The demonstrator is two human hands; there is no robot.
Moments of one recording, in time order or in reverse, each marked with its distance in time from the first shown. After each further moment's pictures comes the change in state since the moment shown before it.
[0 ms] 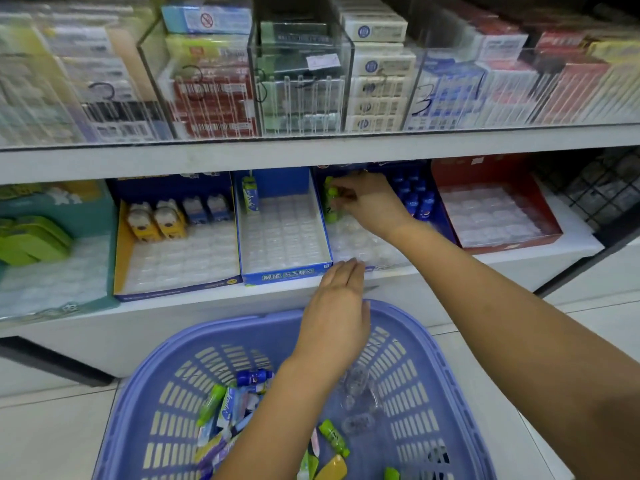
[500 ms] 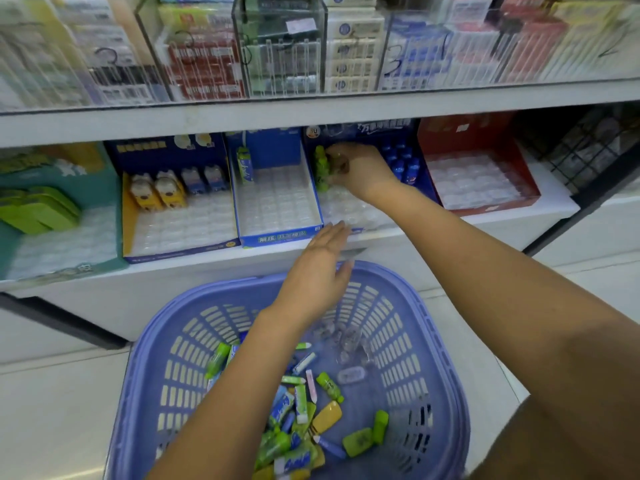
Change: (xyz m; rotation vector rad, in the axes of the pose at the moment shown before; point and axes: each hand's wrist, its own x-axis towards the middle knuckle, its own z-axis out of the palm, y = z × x) left_hand -0.013 -0.007 -0.012 -0.126 -0.072 0.019; right_hand -0.022 -0.023 -0.015 -0.159 -0.074 0.112
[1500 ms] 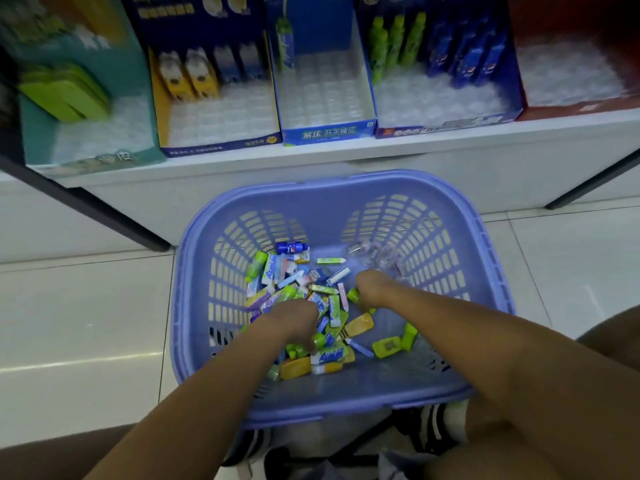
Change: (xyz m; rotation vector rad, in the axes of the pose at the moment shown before) left_hand -0.152 -0.111 0.073 0.345 -1.022 -0.313; right_hand -0.184 0.044 0.254 -0.416 -0.986 0.062
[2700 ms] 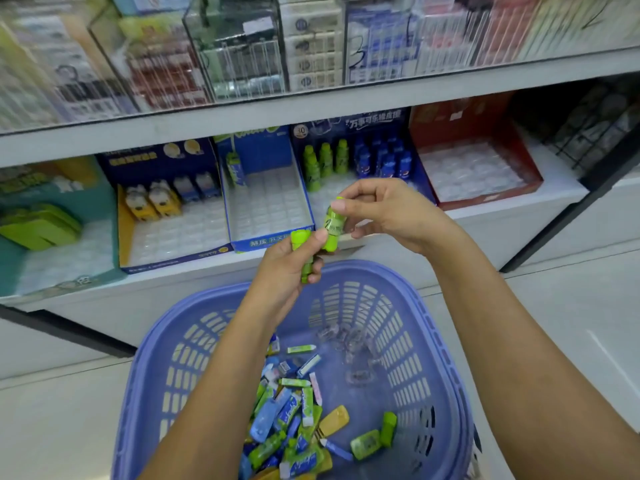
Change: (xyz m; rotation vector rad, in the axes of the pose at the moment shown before) left_hand -0.045 0.077 -0.192 -1.661 0.692 0.513; right_hand -0.172 0.087 -0.214 1.388 0.645 -0.521
